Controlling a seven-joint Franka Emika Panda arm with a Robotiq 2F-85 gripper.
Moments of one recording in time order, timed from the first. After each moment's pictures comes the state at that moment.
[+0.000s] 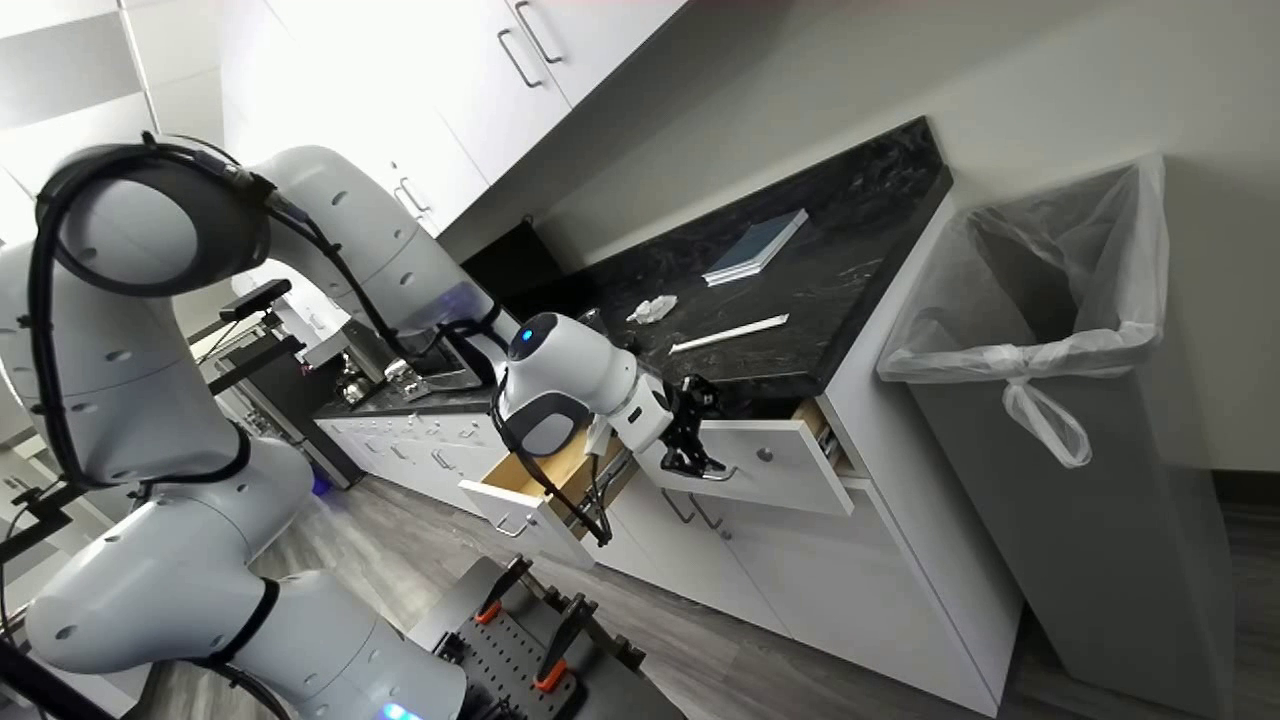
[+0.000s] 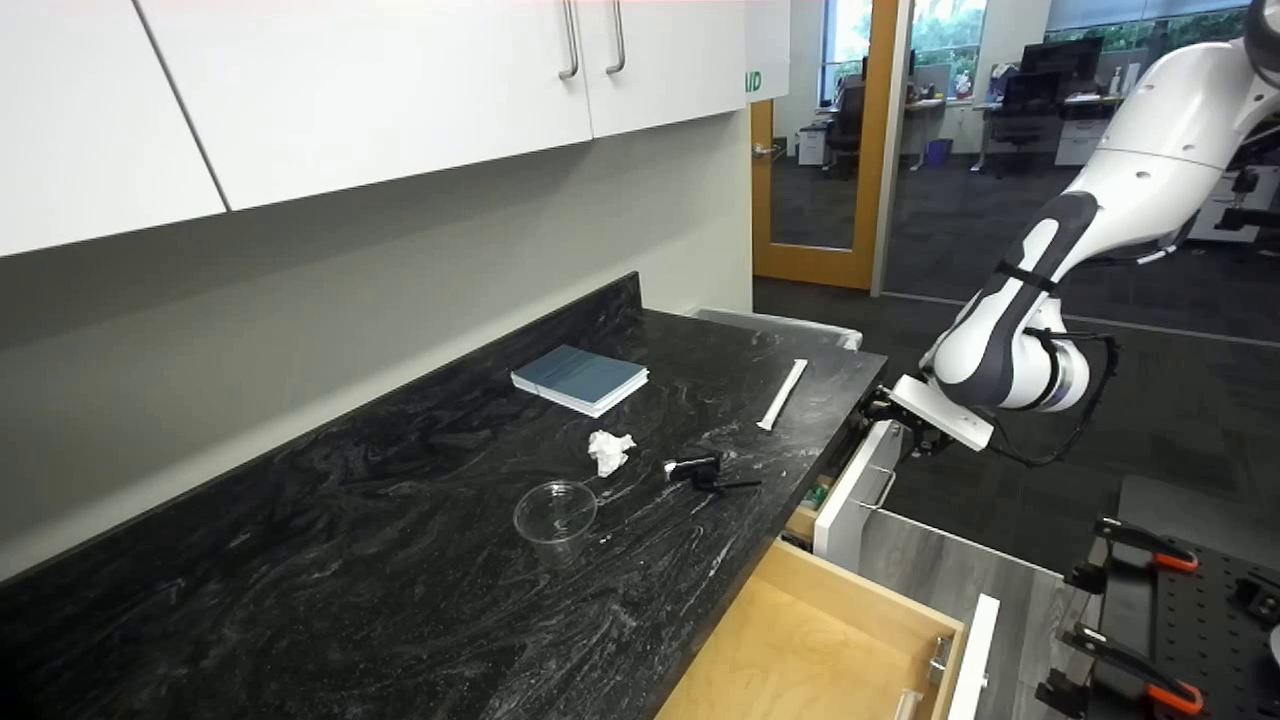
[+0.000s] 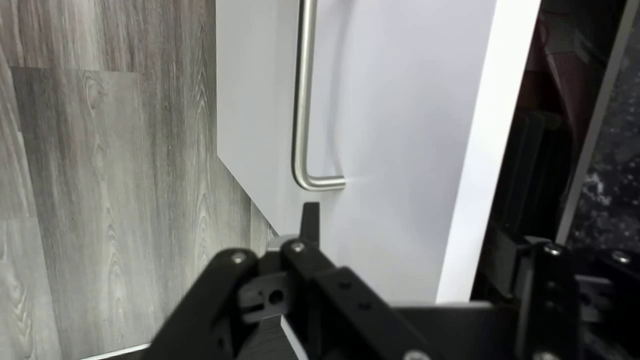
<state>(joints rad) -0.90 0.55 0.60 -2.57 0.29 3.47 0.70</state>
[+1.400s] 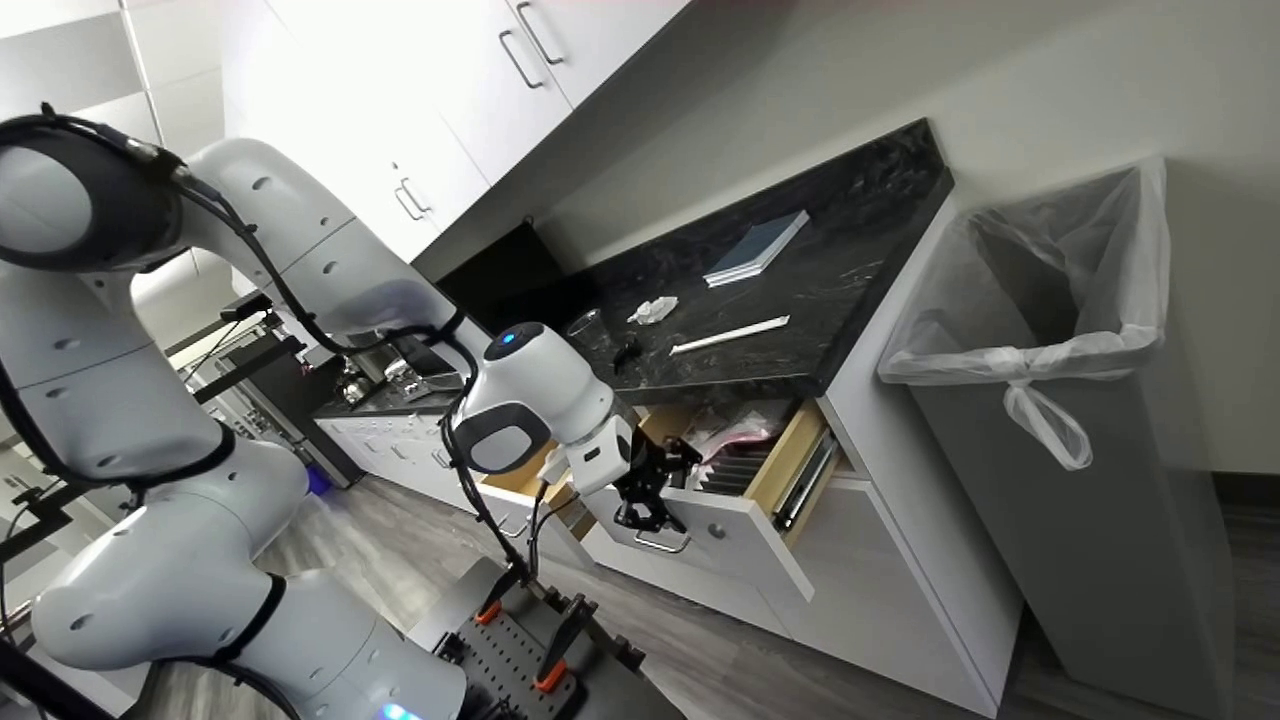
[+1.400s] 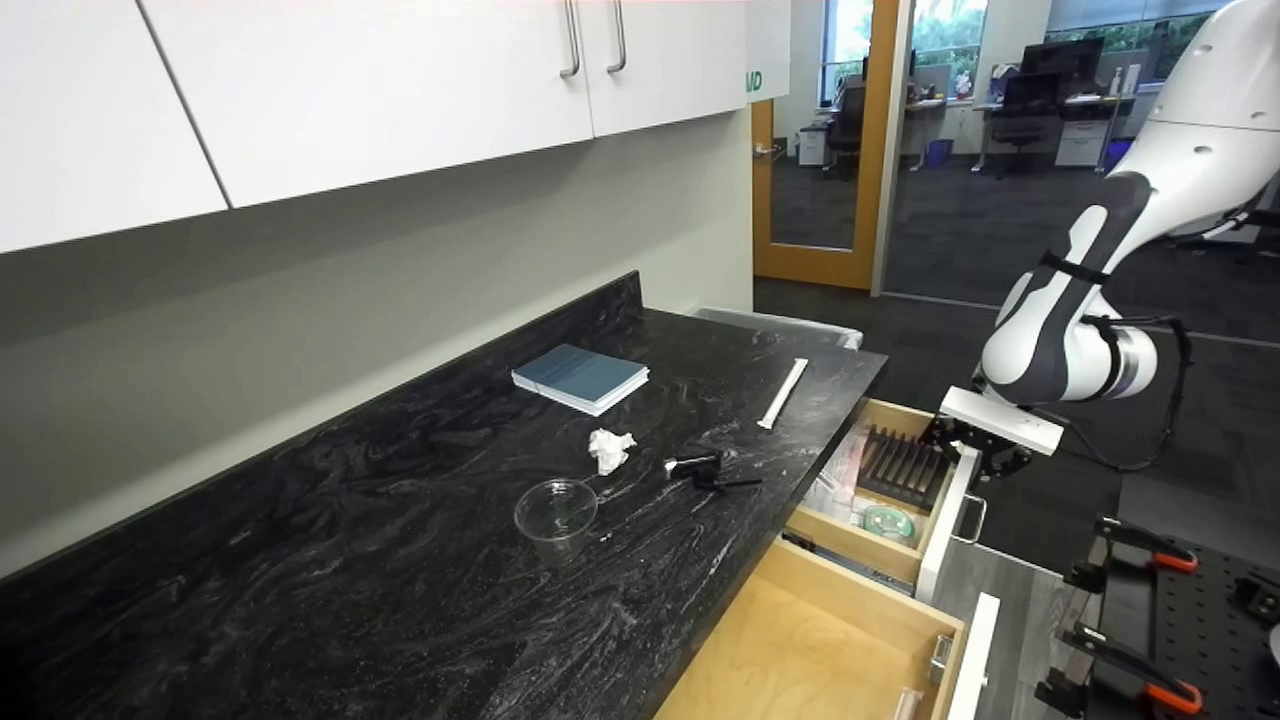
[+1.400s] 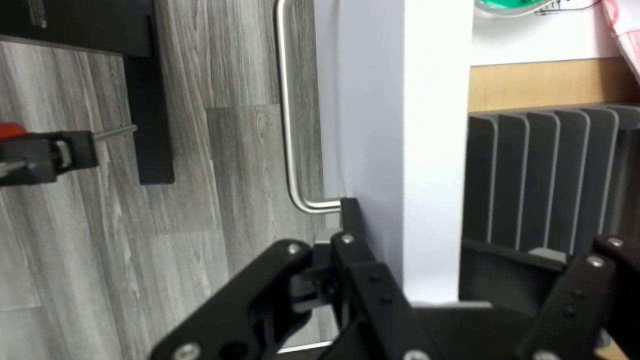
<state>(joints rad) -0.78 0.33 0.40 -2.75 0.33 3.18 0.83</state>
